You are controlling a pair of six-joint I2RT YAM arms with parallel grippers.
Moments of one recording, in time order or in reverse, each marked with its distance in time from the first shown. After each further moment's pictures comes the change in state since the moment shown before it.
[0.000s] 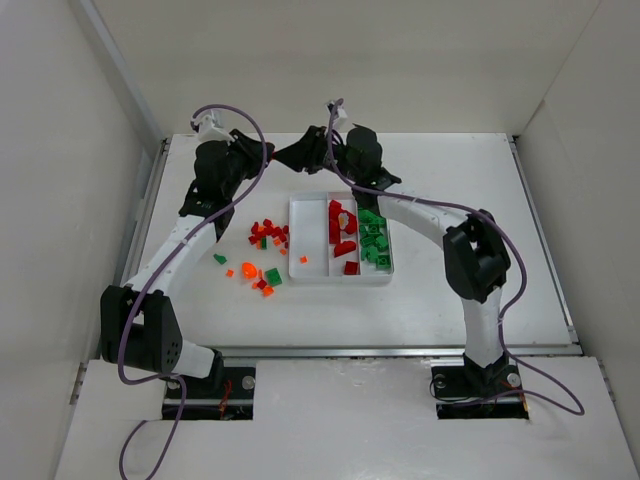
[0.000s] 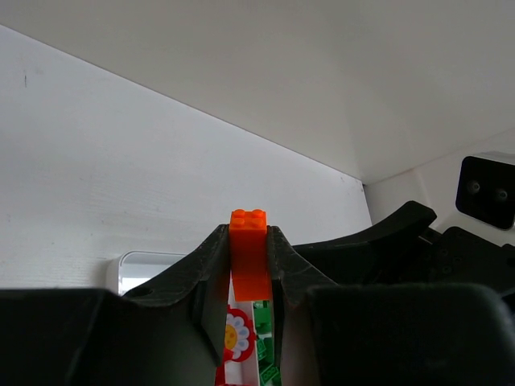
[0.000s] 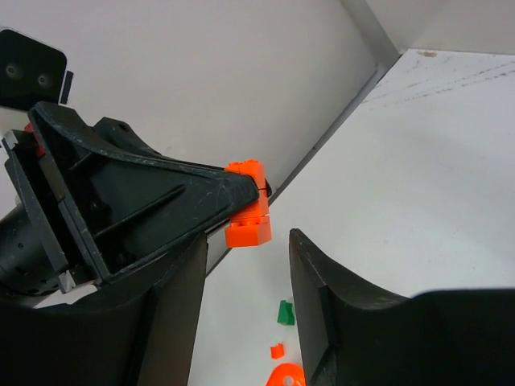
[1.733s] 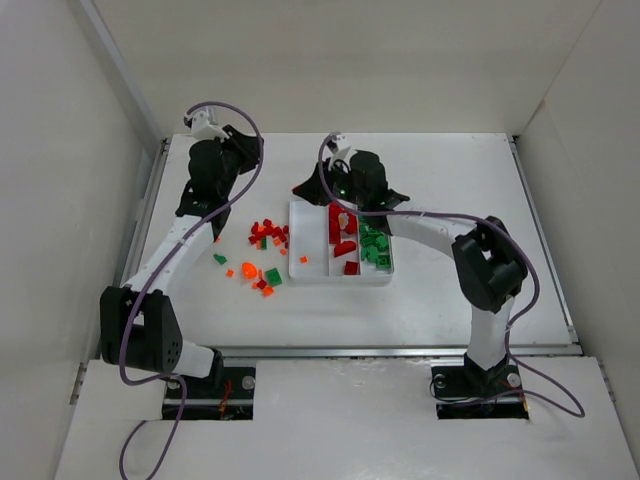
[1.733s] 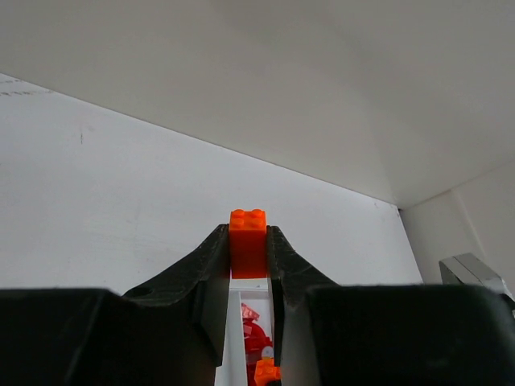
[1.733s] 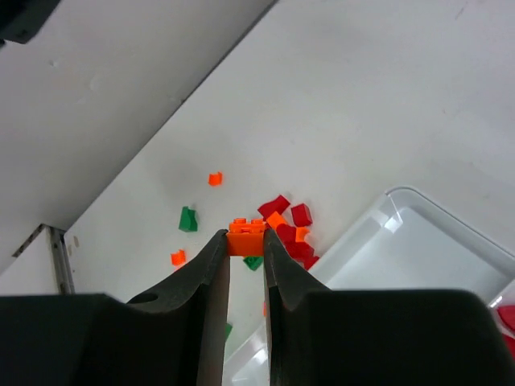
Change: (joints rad) left arm 0.034 -0.002 -0.005 0.064 -0.051 0.123; right arm 0.007 -0.121 -0.276 -0.089 0.034 -0.320
